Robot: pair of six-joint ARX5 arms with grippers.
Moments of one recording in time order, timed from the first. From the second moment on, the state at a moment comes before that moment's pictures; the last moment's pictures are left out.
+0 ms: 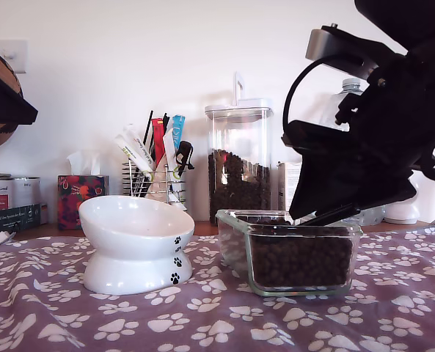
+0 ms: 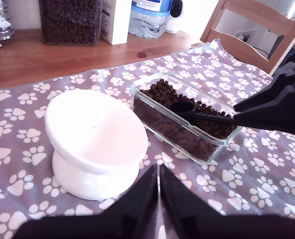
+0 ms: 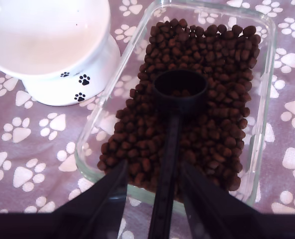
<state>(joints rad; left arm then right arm) -0.44 0.52 0.29 -0.09 0.31 -0.18 0.66 1.26 0.52 0.05 0.03 0.13</state>
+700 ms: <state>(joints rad) -0.44 0.52 0.29 -0.09 0.31 -0.18 0.66 1.29 0.52 0.07 0.04 0.13</state>
